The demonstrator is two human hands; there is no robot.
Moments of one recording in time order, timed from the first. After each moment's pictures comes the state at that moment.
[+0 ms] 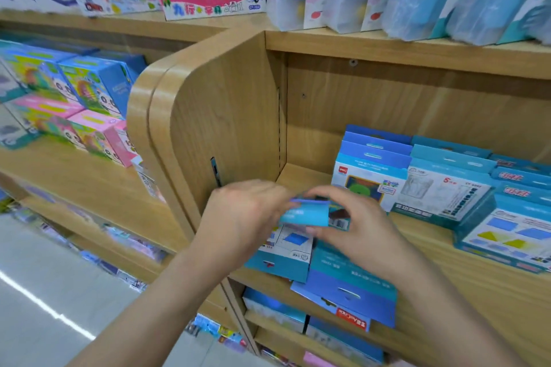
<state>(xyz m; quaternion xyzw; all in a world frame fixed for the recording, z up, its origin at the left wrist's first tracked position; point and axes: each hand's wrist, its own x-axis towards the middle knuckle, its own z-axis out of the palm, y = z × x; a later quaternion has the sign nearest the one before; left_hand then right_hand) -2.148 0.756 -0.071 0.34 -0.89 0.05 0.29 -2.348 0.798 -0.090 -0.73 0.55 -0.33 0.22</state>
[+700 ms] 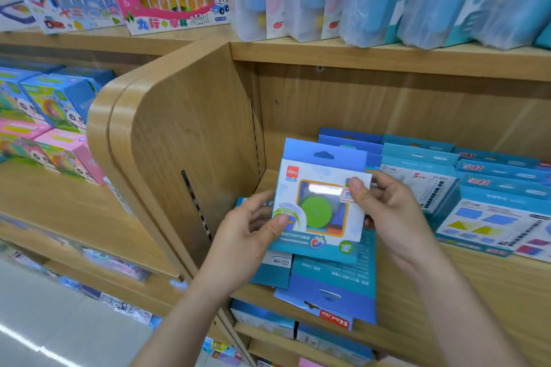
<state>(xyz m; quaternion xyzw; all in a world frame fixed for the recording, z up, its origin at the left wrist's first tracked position) -2.179 0.775 -0.091 0.43 -0.66 -0.50 0.35 -2.389 0.805 -0.089 -0.42 0.50 -0.63 0.41</state>
